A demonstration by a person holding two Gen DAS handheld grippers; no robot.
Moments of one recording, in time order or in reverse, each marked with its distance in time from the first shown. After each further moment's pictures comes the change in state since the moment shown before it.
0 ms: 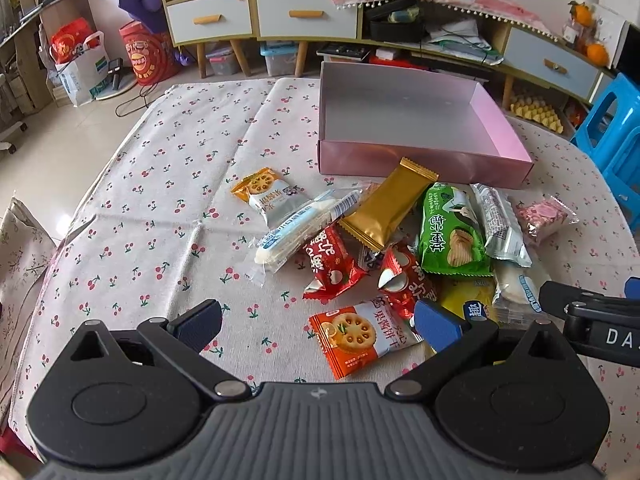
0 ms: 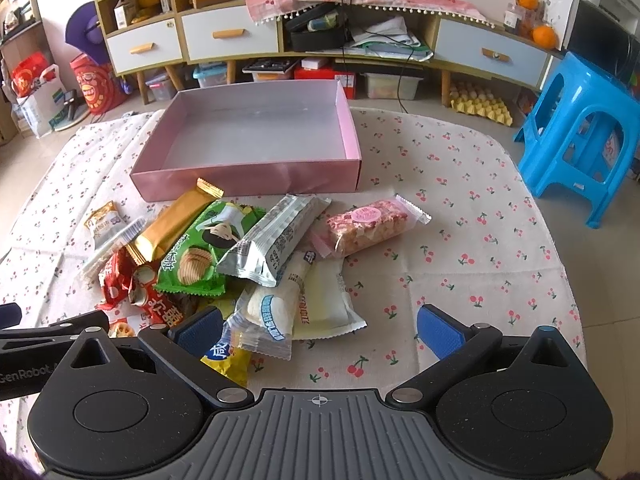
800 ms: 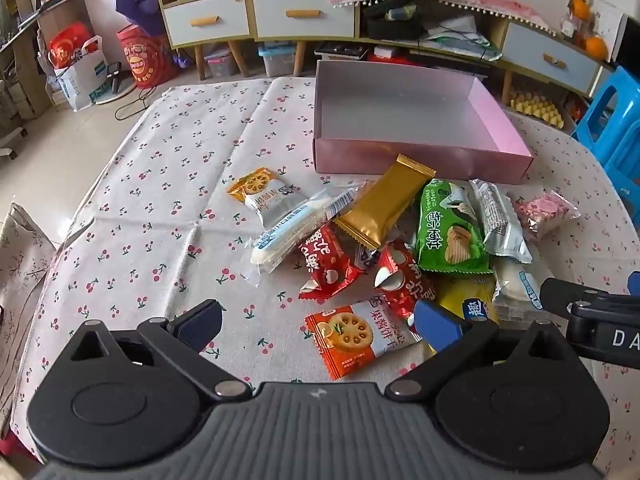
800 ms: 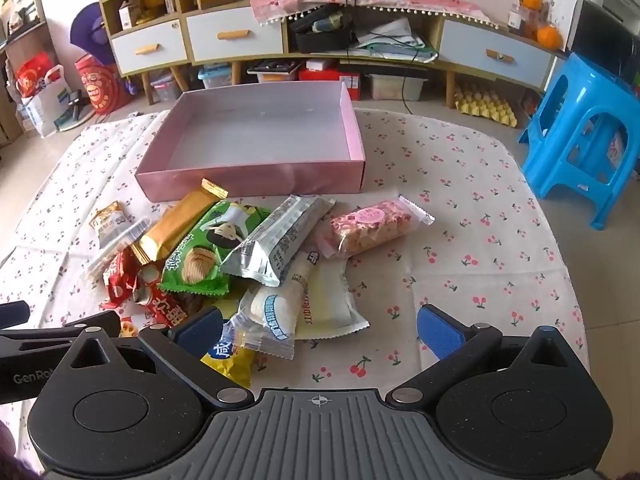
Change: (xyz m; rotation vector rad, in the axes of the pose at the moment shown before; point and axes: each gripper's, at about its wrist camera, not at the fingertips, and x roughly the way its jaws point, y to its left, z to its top) left arm -0.002 -0.006 0.002 0.012 0.007 0.011; right arm -0.001 -0.001 0.000 -0.007 -0.002 0.011
